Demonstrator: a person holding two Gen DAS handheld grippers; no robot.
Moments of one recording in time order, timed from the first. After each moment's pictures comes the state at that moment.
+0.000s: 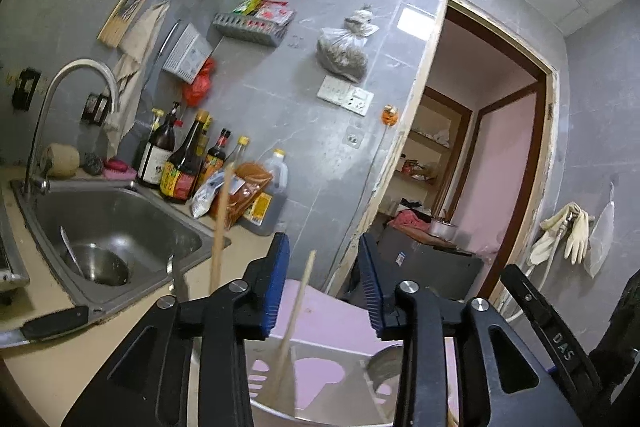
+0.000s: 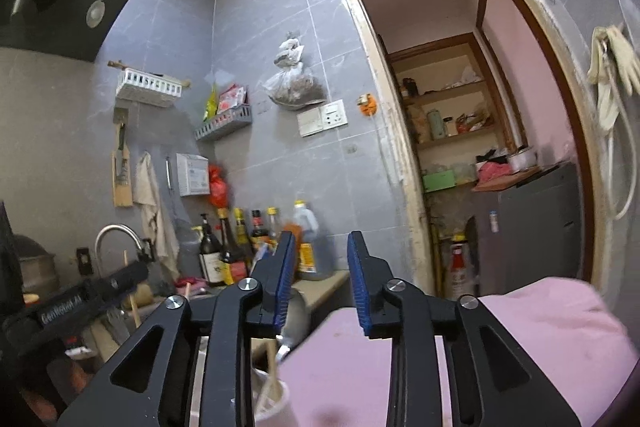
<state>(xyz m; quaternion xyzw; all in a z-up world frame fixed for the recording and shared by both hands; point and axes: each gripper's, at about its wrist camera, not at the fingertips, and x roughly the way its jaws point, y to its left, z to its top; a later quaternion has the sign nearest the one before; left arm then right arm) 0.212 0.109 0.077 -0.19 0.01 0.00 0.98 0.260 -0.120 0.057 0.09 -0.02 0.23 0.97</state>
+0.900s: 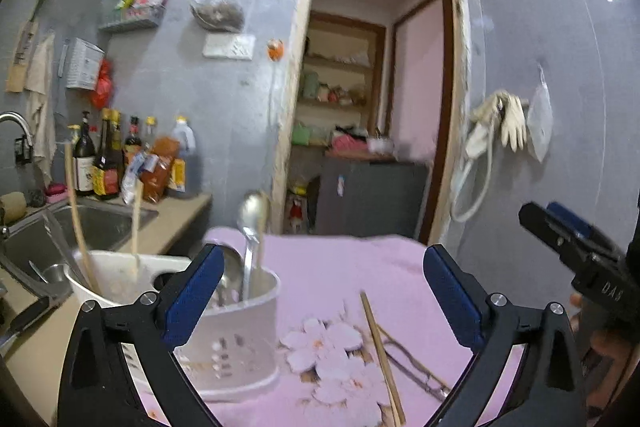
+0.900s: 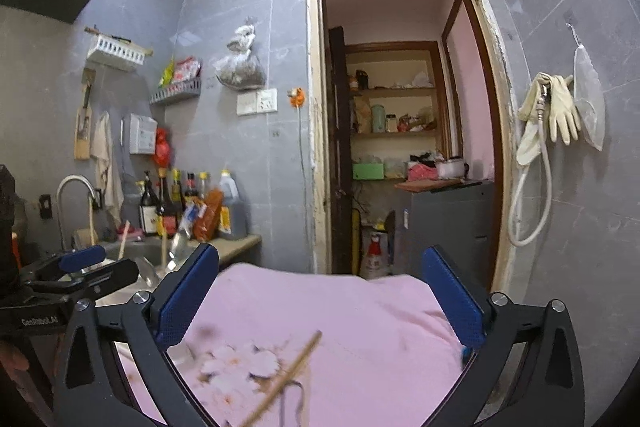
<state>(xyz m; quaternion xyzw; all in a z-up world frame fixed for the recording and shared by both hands) 0.193 -0.038 0.066 -0.05 0.11 -0.12 0.99 0.191 -0.250 0.067 0.00 0.03 0.13 0.99</state>
